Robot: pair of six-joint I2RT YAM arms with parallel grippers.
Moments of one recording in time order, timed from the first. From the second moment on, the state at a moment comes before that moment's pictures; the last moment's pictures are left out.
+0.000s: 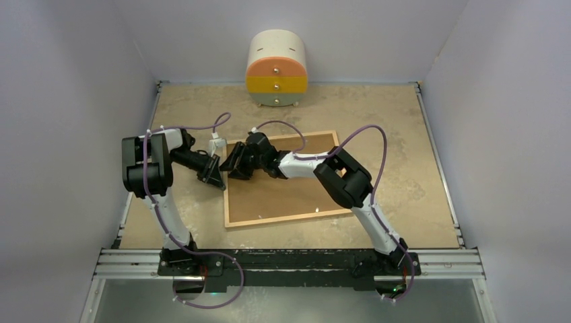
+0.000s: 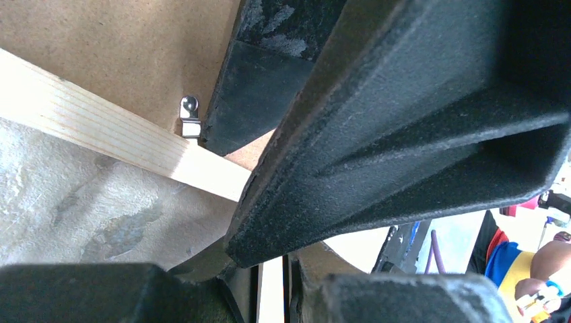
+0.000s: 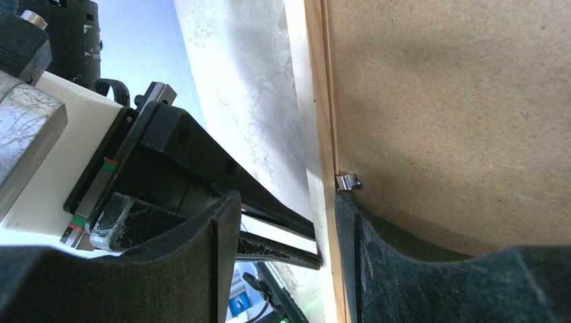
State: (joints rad) left arm 0.15 2.00 1.19 -1.10 0.87 0.93; right arm 0.89 2.32 1.57 0.20 -0.31 1.28
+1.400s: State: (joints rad) left arm 0.22 1.38 1.20 -1.09 0.58 0.94; right arm 1.19 1.63 0.97 -0.31 0.01 -0.17
